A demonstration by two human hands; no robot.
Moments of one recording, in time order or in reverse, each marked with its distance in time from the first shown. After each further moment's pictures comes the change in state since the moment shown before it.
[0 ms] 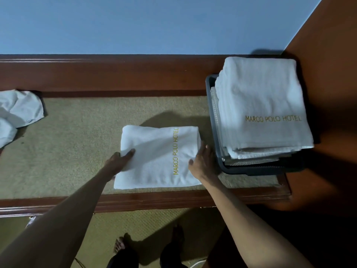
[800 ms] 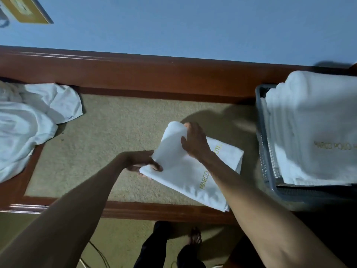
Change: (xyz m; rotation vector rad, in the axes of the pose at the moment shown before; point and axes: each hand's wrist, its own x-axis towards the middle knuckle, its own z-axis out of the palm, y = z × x) left_hand 0.064 -0.003 -0.107 0.063 -0.799 0.147; right_hand 0.081 -0.199 0.048 -0.056 -0.061 -0.401
